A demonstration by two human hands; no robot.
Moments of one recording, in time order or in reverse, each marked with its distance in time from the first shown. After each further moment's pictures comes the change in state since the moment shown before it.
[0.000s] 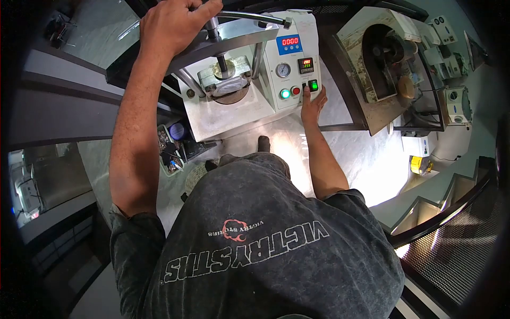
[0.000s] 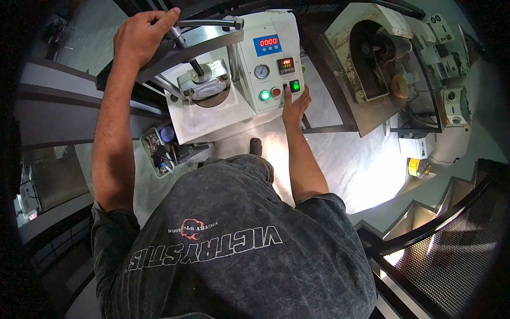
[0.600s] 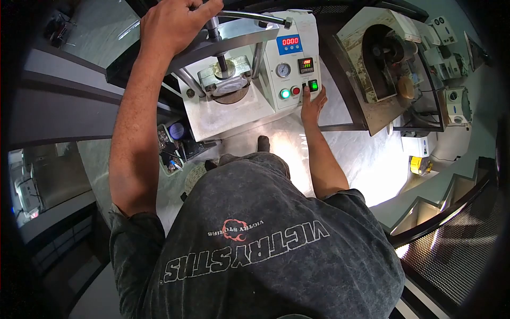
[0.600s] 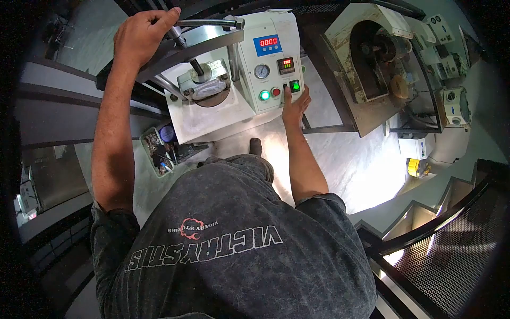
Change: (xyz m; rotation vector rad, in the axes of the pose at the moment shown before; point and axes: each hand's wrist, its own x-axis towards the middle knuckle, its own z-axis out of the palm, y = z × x) left_hand -0.001 -0.004 0.006 -0.002 0.023 -0.002; right_hand 0.001 -0.001 -0.002 0.002 -0.025 -0.013
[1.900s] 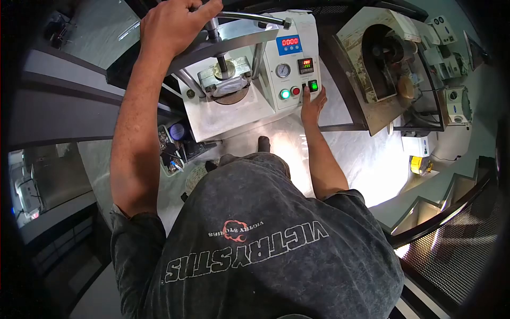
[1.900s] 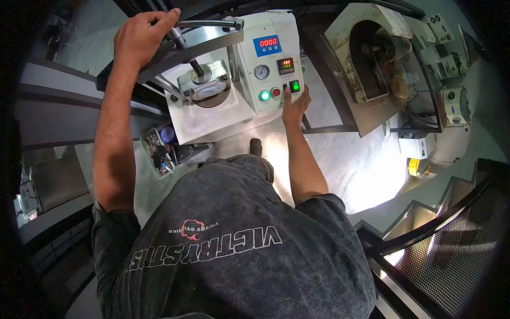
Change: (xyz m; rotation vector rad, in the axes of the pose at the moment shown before) left_hand 0.001 0.008 -0.009 -0.029 -0.036 -0.025; right_hand -0.001 0.002 0.002 -0.008 0.015 0.023
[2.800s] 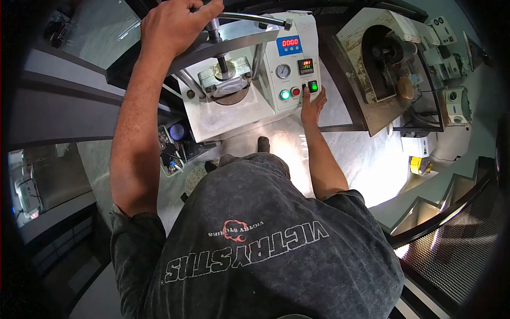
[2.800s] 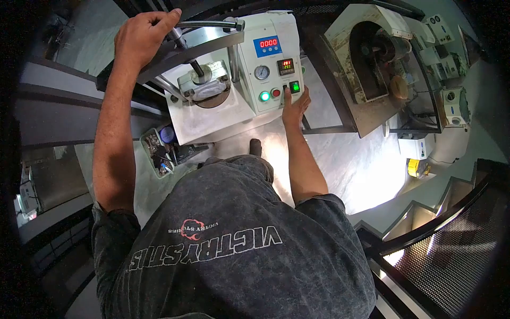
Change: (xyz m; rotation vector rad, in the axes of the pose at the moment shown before) left_hand -0.001 -0.007 0.008 0.029 0.018 0.005; right_hand 0.000 -0.004 -0.001 -0.002 -0.004 0.000
